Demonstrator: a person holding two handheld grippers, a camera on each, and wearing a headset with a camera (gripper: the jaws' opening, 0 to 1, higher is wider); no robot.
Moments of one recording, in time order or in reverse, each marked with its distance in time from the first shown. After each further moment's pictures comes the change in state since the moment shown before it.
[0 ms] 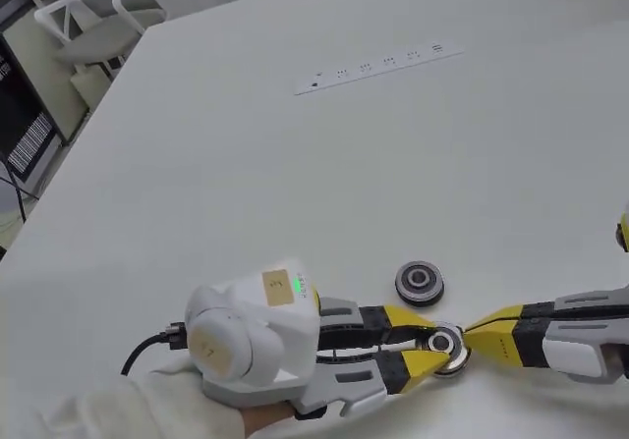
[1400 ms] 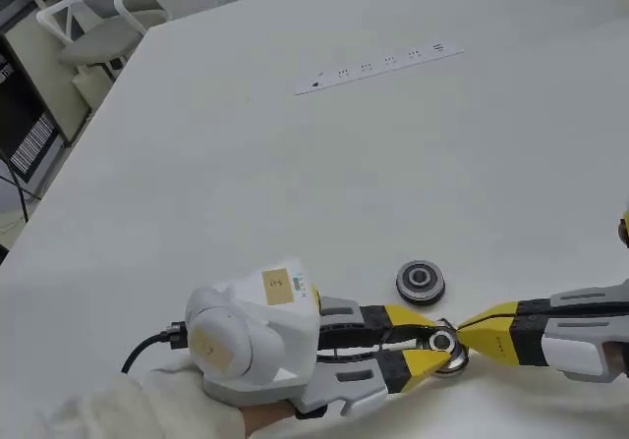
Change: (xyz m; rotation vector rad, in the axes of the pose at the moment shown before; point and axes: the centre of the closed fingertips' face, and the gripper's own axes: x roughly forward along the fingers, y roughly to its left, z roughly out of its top) left arm 0.001 -0.002 0.003 -0.004 -0.004 0.001; right arm 0.000 0.011 0.007 -0.007 -0.035 0.053
